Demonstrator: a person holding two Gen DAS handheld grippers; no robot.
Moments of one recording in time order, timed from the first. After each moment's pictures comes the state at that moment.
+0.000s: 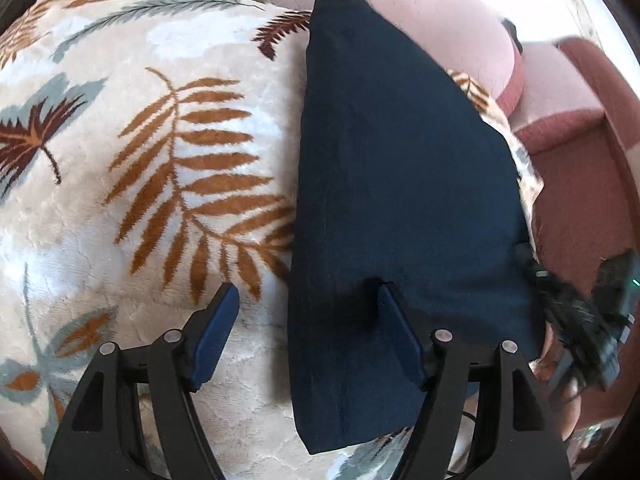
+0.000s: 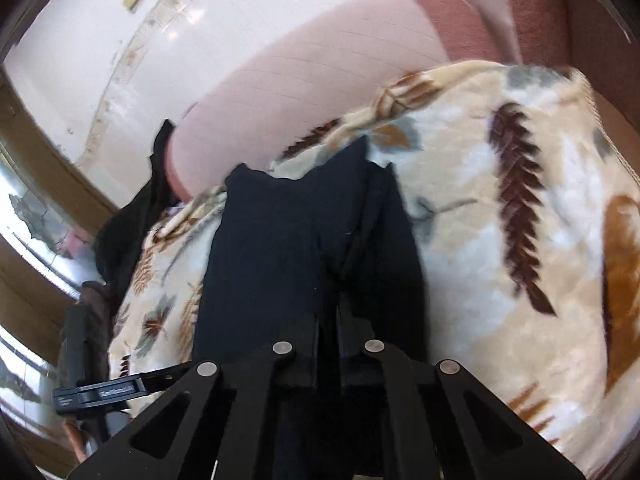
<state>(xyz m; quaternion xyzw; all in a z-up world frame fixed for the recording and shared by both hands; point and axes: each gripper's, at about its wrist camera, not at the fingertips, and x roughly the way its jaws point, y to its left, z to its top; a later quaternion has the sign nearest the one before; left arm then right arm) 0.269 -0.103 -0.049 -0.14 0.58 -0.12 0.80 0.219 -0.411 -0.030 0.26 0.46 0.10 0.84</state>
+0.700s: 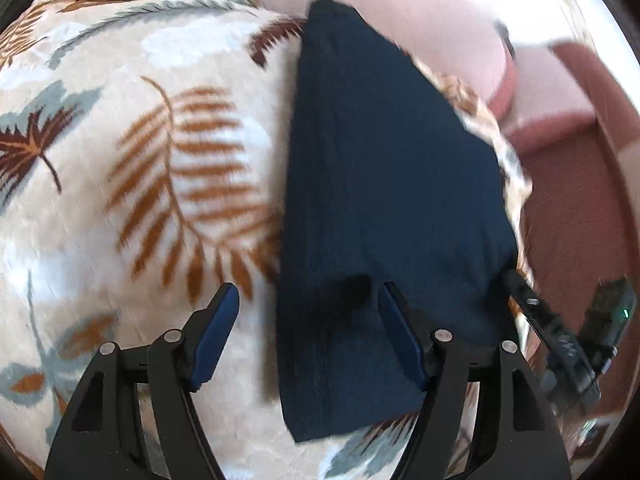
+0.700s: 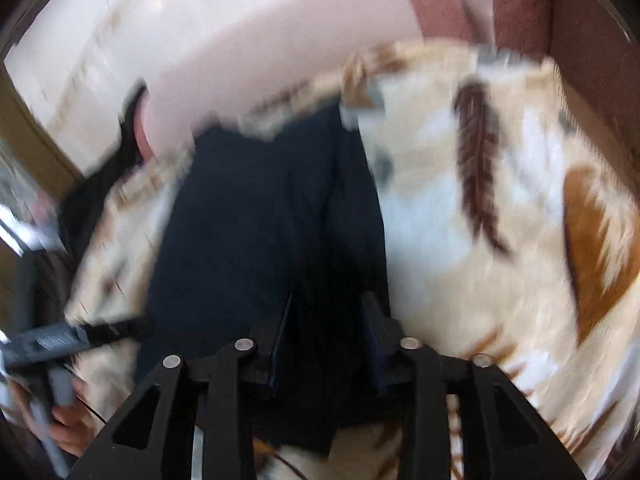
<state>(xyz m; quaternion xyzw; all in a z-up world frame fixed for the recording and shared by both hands) 0.277 -0.091 -0.031 -0.17 0.57 -0.13 0.79 0.201 -0.412 0.000 0.22 0.43 0.08 0.87</state>
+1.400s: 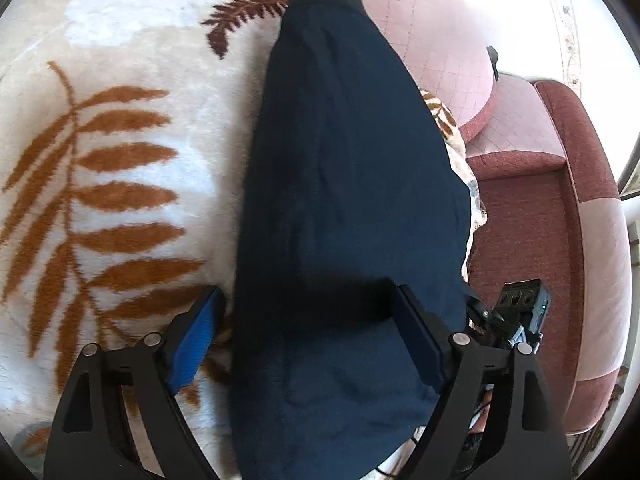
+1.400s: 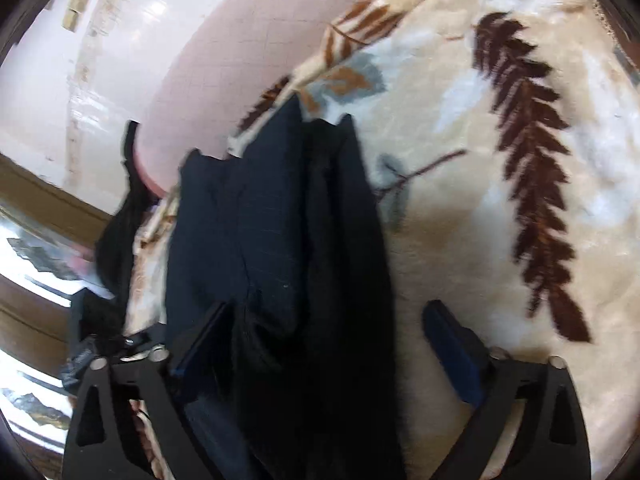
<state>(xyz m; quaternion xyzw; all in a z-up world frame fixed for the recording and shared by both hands) 0.339 -0.093 -0.063 -0.27 0.59 -0.22 0.73 0.276 -0.426 -0.066 0.33 0.49 0.16 0.79</state>
